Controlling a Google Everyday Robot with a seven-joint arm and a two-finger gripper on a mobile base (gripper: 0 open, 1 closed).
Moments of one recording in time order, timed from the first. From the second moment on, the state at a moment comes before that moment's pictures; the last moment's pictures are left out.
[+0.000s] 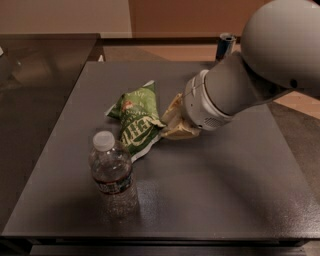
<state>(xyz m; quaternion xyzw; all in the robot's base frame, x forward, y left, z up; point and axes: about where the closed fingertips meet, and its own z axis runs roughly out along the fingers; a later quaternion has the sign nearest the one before) 0.460 -0.020 0.901 -0.68 0.65 0.09 0.32</state>
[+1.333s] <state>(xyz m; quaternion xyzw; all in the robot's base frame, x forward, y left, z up) 0.431 -0.002 0.910 -0.71 0.62 0.11 0.31</state>
